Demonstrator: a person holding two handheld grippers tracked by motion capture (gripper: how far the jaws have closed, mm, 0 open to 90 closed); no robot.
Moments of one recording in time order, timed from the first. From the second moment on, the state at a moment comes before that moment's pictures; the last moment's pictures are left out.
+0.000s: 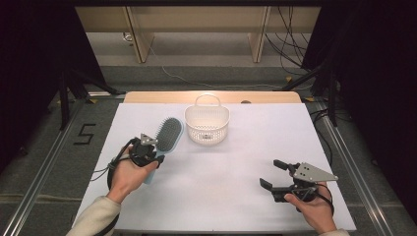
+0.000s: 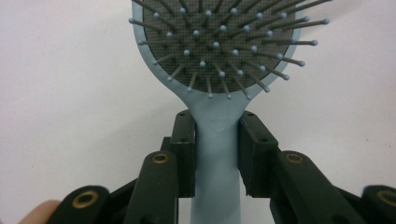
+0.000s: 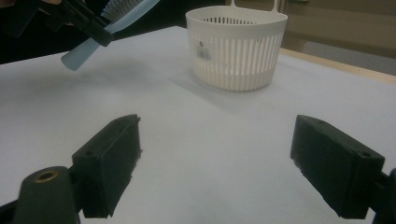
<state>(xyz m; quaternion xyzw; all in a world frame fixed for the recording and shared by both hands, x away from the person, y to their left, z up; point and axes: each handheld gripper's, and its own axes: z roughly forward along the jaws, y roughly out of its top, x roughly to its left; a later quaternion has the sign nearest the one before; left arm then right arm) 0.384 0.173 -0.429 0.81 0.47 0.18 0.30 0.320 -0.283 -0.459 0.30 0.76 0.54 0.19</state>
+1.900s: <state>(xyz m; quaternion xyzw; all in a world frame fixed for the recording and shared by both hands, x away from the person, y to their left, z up) 0.383 0.176 -0.423 0.78 0.47 0.22 0.35 0.320 -0.283 -0.459 0.30 0.76 0.54 0.19</state>
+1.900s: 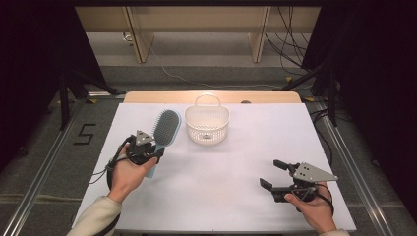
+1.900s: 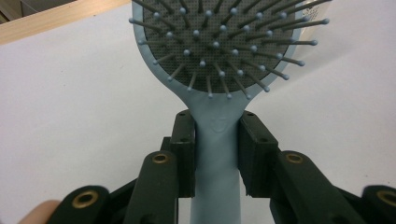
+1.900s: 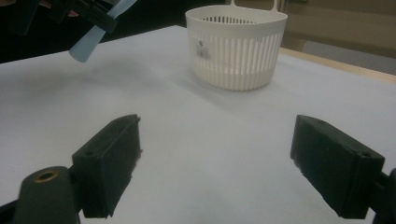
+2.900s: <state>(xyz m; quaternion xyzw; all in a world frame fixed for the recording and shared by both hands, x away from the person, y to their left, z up) 0.383 0.177 -0.419 0.76 0.47 0.23 0.38 0.320 -0.283 -0.459 0.30 0.76 0.54 0.19</state>
